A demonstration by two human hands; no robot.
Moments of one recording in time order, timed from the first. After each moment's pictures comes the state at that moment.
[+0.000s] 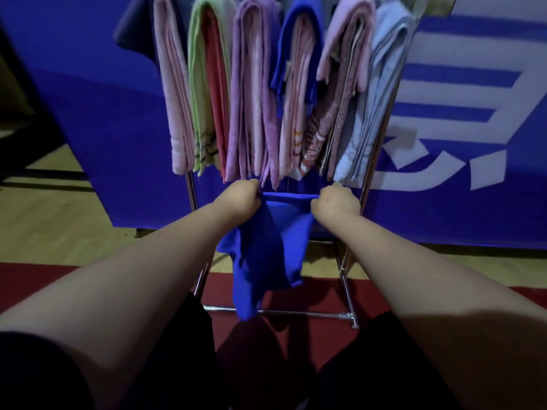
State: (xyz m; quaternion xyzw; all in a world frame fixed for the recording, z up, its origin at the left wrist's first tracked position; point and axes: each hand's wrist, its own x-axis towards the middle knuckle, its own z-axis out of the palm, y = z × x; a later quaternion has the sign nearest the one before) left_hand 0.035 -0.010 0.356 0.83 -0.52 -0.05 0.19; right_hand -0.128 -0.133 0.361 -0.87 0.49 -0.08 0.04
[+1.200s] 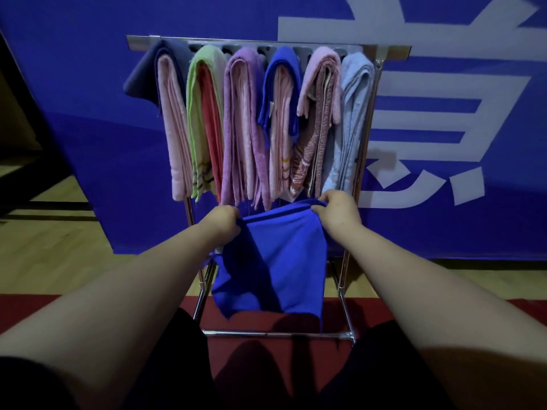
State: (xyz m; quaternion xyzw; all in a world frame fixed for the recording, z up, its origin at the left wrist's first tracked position) left_hand 0.027 0.018 0.384 0.87 -0.49 -0.06 0.10; right_hand -0.166 -0.134 0.396 -0.82 0.45 -0.27 0.24
